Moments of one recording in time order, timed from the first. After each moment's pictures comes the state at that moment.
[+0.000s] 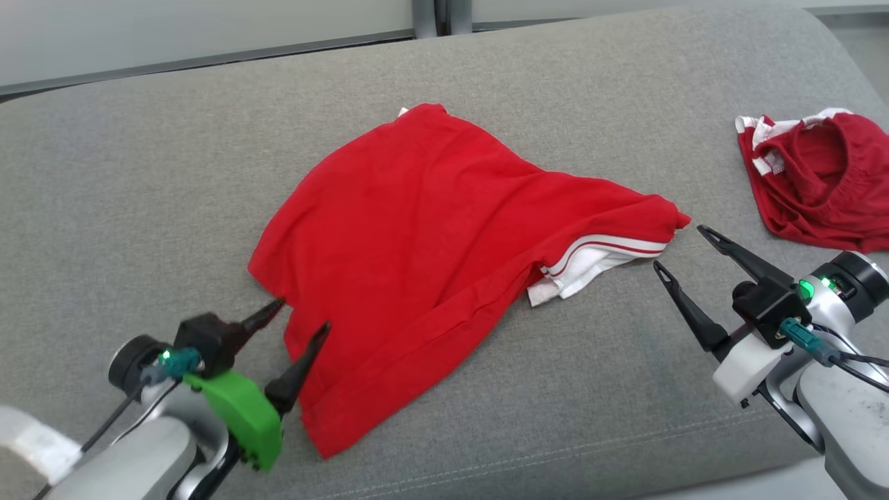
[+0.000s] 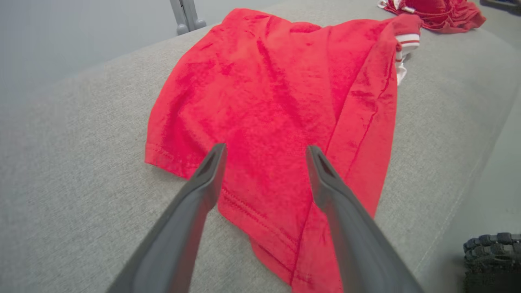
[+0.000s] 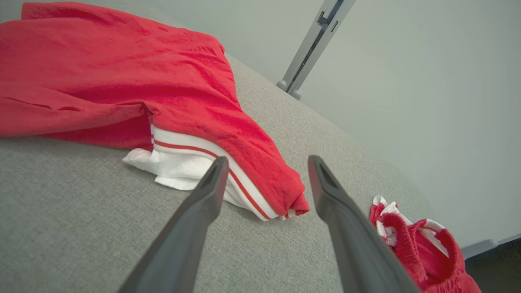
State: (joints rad) left arm -0.49 0.70 -1.02 0.19 -0.82 0.00 -0.18; right arm -0.37 -0.56 0.49 0.30 0.14 0.13 -0.26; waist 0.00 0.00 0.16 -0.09
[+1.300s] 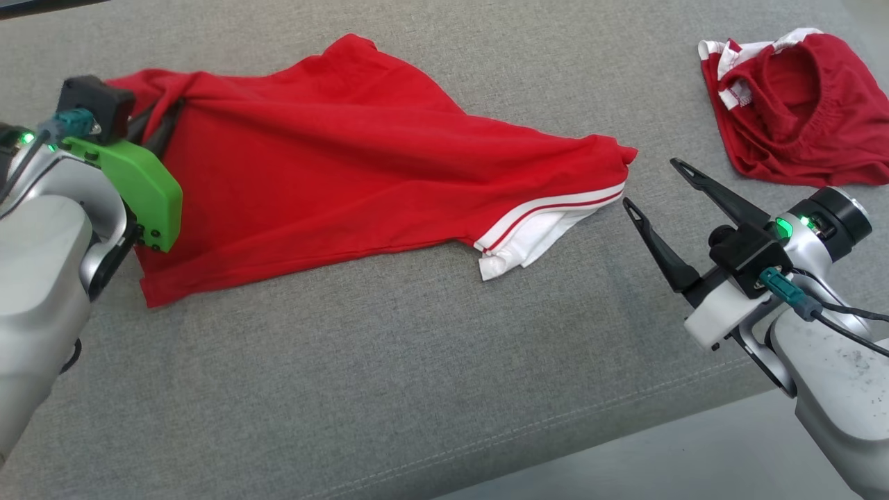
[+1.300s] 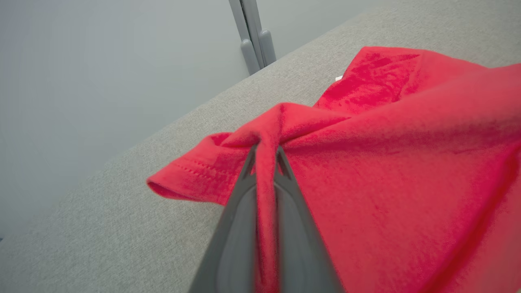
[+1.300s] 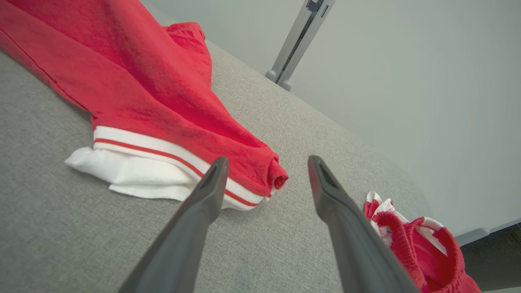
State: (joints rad) left arm -1.05 0.54 -1.03 0.81 -0.79 -0.11 -0.11; right arm -0.50 -0.50 0.51 0.28 0.10 0.13 -0.26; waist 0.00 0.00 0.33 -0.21
